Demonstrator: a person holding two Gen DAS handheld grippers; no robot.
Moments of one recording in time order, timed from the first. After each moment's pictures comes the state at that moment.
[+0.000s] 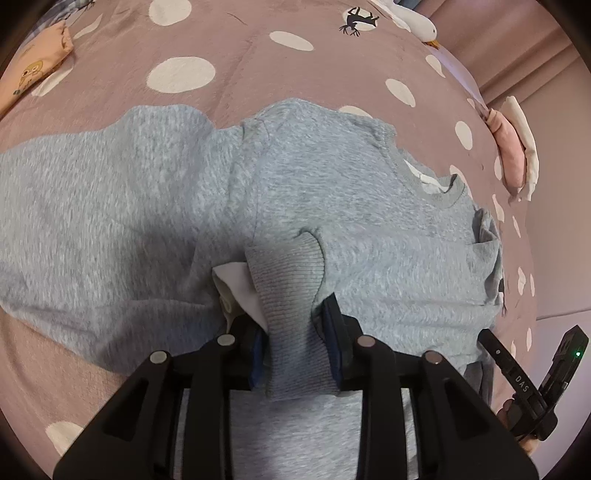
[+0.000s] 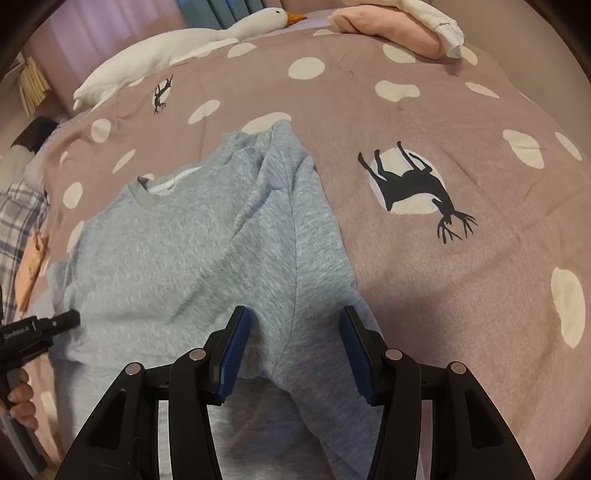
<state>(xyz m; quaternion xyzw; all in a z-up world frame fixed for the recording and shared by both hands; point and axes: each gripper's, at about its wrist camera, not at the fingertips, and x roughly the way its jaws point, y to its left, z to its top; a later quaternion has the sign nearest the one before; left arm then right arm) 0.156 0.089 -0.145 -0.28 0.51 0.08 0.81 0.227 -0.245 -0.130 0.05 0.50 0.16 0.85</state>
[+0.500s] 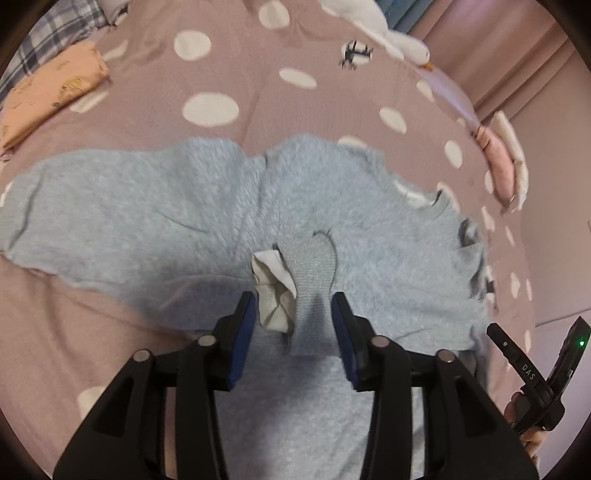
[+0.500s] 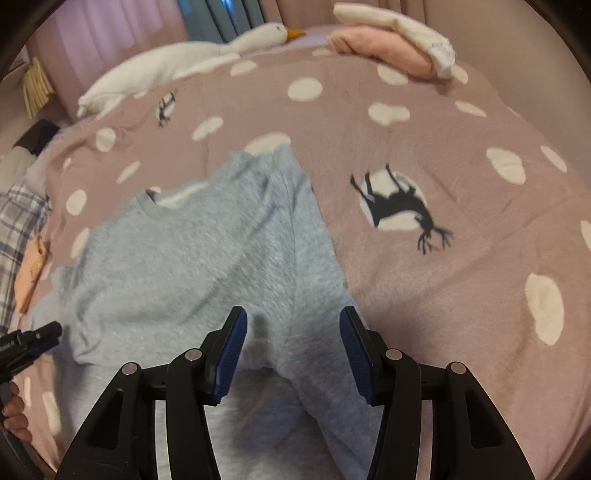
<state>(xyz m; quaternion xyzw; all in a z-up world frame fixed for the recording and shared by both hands) 0.111 0.095 -0.101 -0.27 0.47 0.10 0.84 0.209 -0.250 -0.101 0.05 0.47 0.15 0.87</state>
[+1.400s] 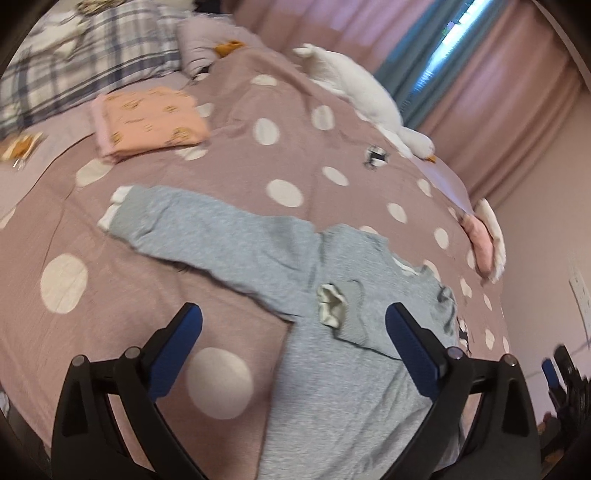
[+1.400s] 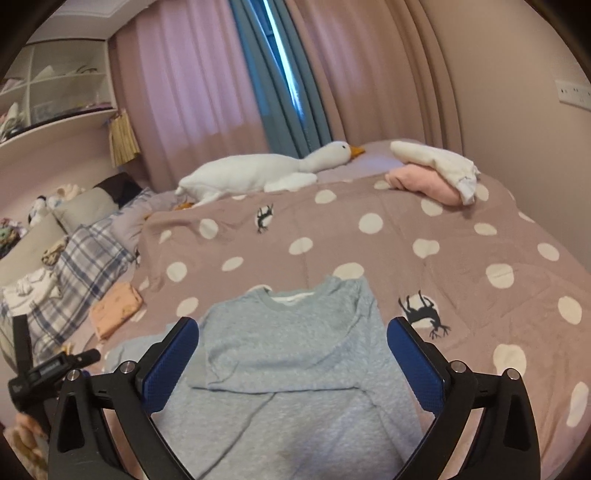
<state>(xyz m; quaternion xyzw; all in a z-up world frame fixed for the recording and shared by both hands) -0.020 0.134 -0.044 -0.32 0.32 0.18 0.87 0.109 -0.255 0.023 0.08 0.27 0.25 0.93</state>
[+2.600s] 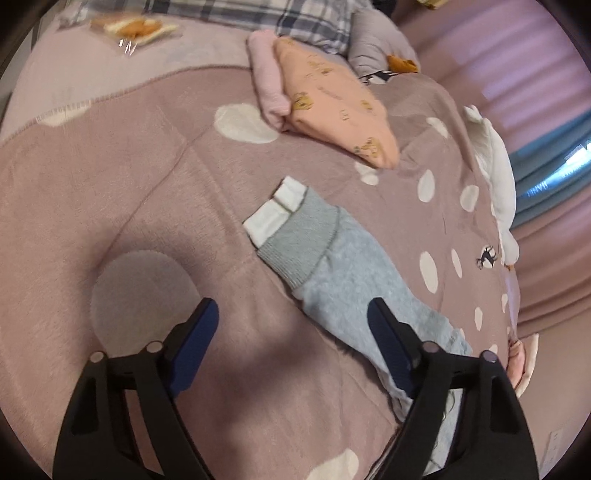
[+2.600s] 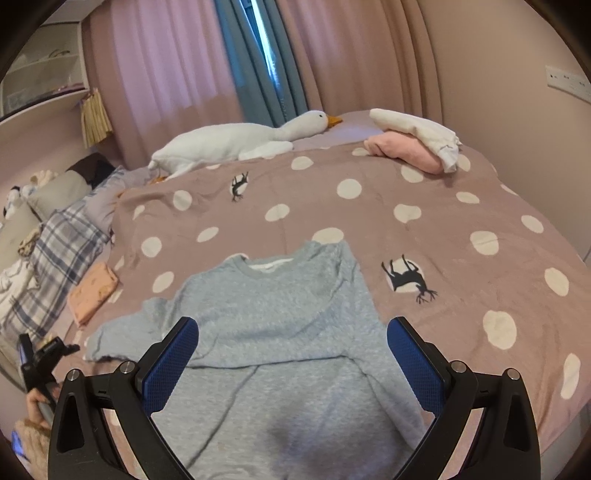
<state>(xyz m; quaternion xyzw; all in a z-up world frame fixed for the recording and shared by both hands) -0.055 0.283 -0.128 -0.50 0.29 0.32 0.75 0.111 -0.250 0.005 0.07 0.34 0.20 0.92</state>
